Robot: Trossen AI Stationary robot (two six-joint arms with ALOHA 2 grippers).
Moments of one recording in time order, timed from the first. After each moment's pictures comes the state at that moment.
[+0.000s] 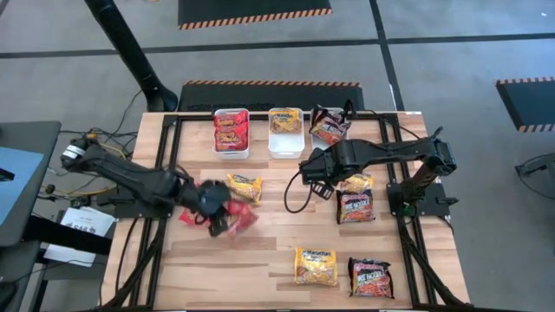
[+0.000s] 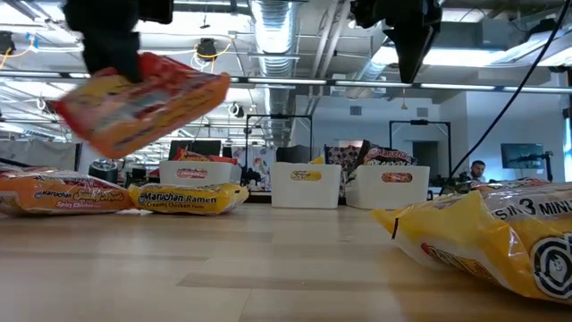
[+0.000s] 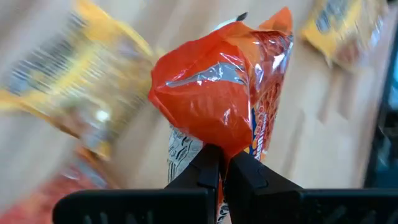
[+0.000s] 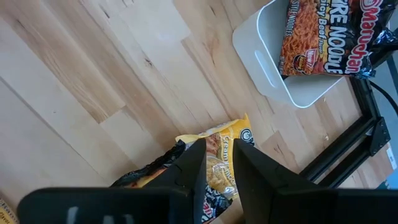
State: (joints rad) left arm -0.29 1.14 0.88 -0.63 -0.17 -0.75; right arm 0.07 1.70 1.66 -1.55 0.37 0.65
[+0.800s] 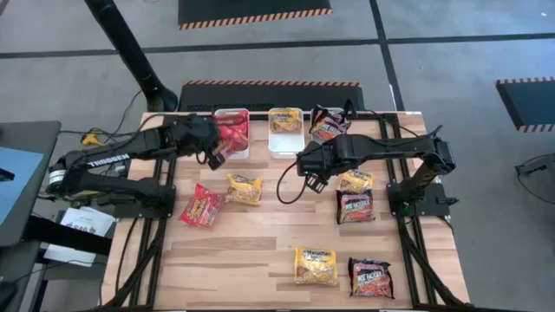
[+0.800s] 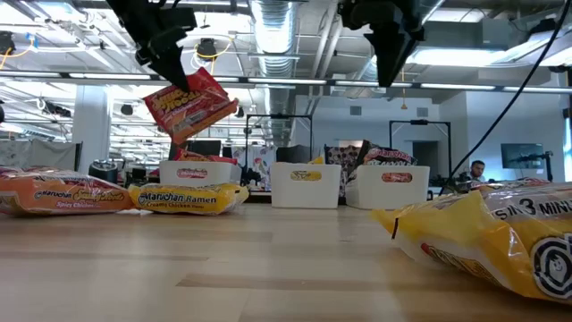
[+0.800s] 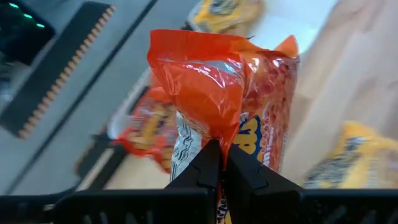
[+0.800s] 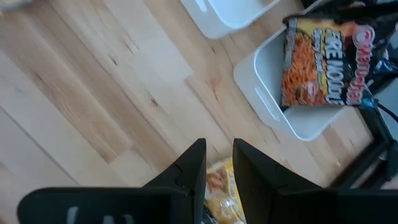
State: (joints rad) left arm 0.36 1.02 0.97 -0.68 -0.42 0.02; right arm 0.01 1.70 1.66 -1.41 0.40 0.62
